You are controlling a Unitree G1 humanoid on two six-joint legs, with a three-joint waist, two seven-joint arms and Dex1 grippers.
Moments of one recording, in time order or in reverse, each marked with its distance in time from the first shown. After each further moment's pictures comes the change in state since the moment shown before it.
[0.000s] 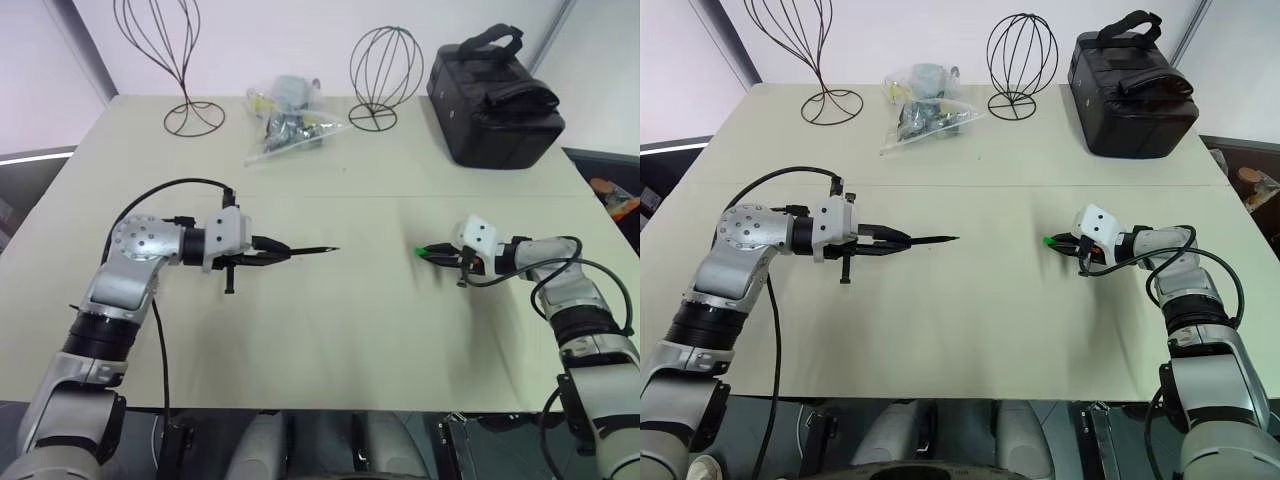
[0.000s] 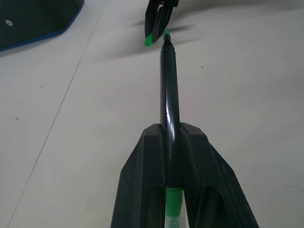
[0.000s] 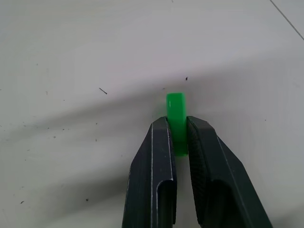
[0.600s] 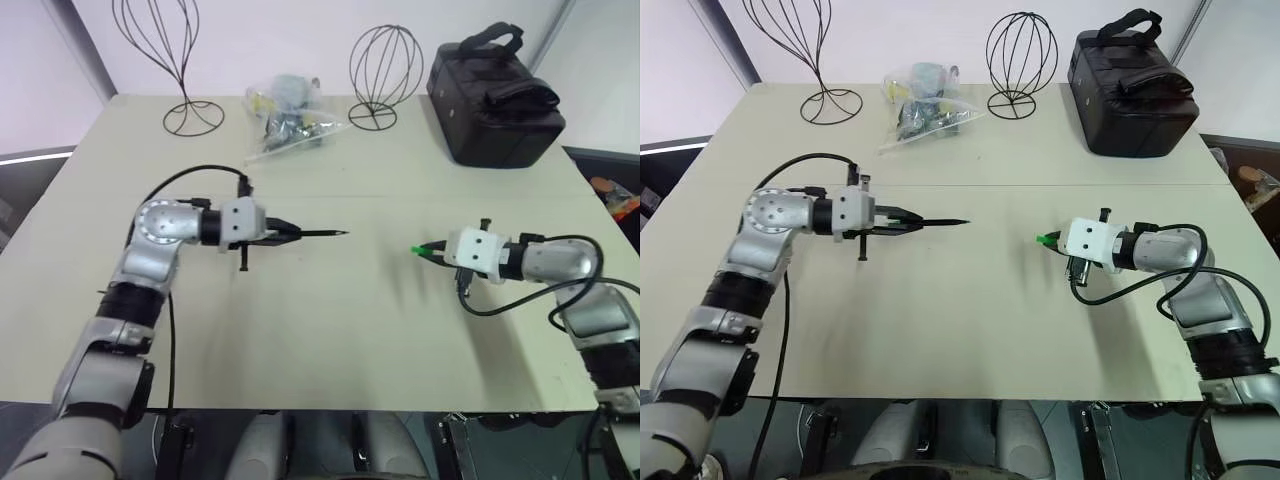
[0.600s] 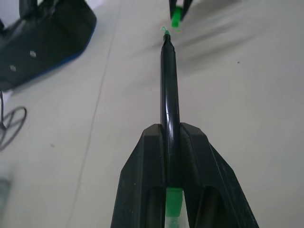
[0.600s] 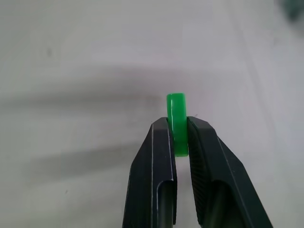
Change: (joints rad) left arm -0.236 -0.150 -0.061 0.447 0.139 -0.449 0.015; right arm 0.299 -0.133 -0.060 -0.873 -0.081 0.262 -0.184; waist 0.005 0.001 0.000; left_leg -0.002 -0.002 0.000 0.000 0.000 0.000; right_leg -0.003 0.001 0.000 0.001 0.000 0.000
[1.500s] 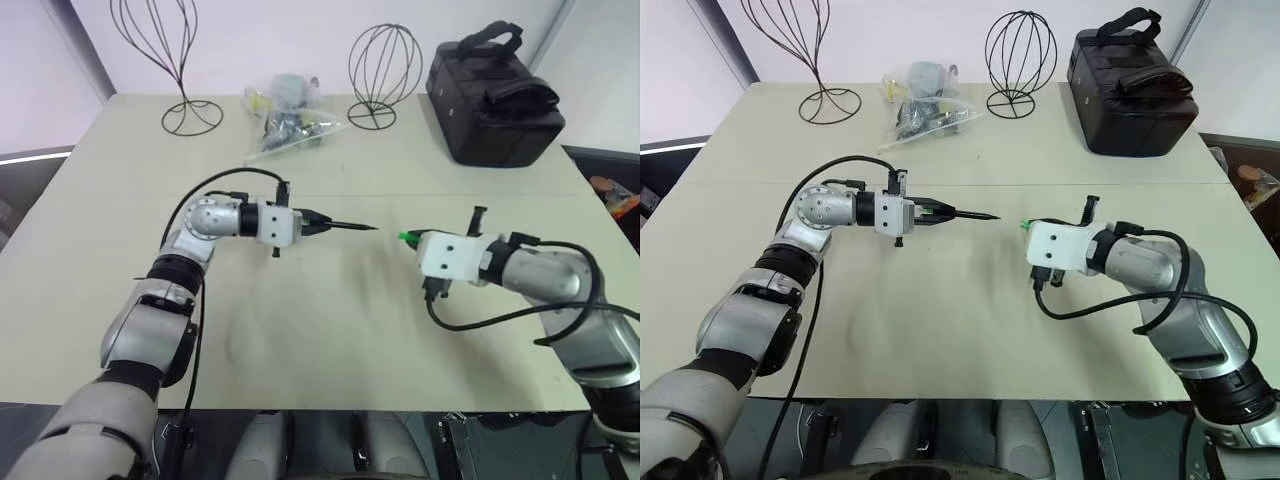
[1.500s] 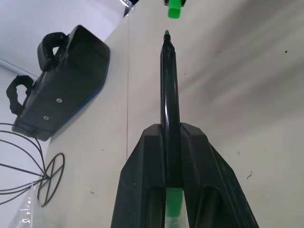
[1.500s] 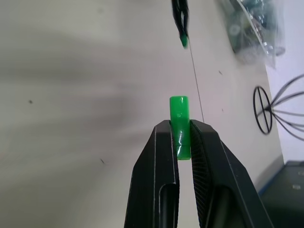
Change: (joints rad) left arm -0.196 -0.130 -0.039 0.454 0.192 -0.475 0.183; right arm 0.061 0.009 0.067 -0.437 -0.216 0.338 -0.133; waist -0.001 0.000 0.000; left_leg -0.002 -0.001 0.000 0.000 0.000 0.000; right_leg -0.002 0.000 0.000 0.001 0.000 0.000
